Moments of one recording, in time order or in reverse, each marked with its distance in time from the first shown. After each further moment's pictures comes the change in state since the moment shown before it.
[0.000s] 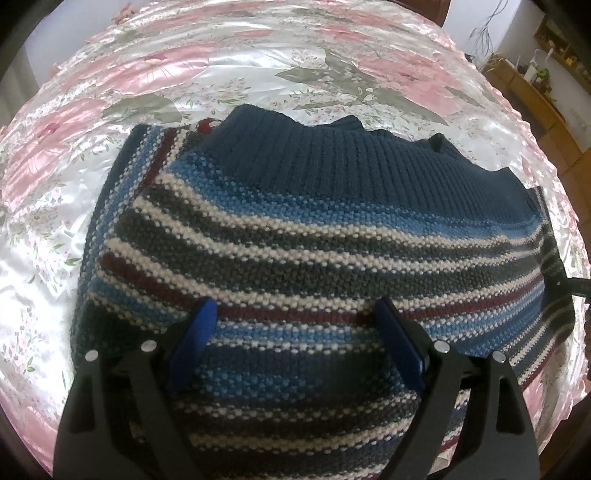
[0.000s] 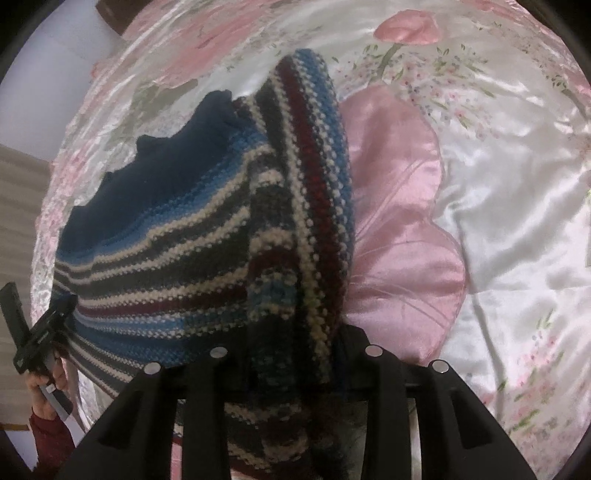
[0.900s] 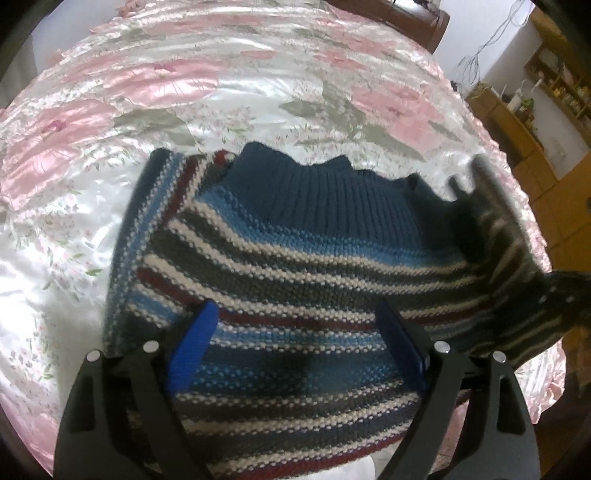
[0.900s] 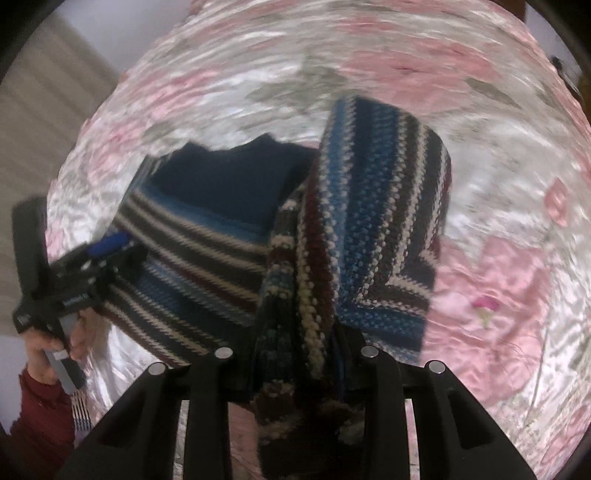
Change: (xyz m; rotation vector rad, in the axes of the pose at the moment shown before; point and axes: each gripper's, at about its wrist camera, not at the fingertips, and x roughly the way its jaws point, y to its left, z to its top) left arm -0.045 0.024 0.012 -0.065 -0.044 -0.144; right arm -0.022 0.221 -0.014 -0.403 0.013 -0.033
